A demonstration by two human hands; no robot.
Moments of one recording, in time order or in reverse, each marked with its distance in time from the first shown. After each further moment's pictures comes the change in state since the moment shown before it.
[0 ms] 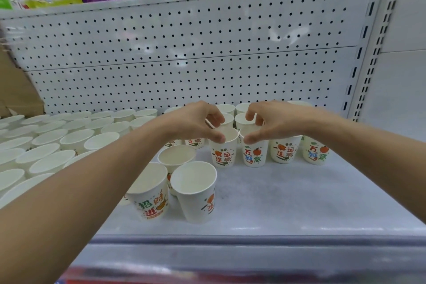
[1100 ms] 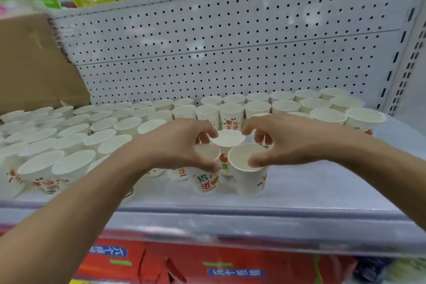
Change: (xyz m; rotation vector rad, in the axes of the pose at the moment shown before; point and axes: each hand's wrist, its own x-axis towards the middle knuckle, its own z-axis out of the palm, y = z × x) left_hand -0.134 -0.042 -0.027 0.223 -0.020 -0.054; right_hand -0.061 -0.108 0.016 0.076 -0.019 -0.178
